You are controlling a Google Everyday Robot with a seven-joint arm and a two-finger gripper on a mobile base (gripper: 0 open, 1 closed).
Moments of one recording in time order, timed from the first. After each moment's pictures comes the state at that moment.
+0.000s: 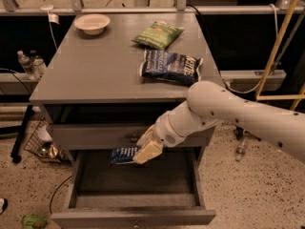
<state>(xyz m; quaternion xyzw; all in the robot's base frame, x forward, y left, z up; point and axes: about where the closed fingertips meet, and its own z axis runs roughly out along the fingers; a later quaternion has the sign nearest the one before) 0.496 0.032 0.691 -0.59 0.72 0.28 0.24</state>
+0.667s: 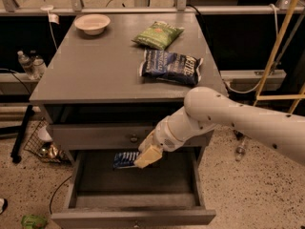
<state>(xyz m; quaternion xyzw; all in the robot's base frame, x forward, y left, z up) 0.495 0.026 0.667 -0.57 0.74 0.28 0.22</state>
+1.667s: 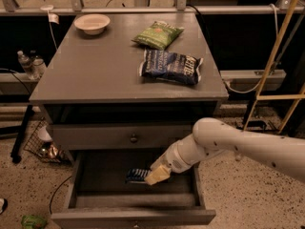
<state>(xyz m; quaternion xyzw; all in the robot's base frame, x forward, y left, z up) 0.482 -0.009 0.567 -0.49 0.80 0.30 0.19</state>
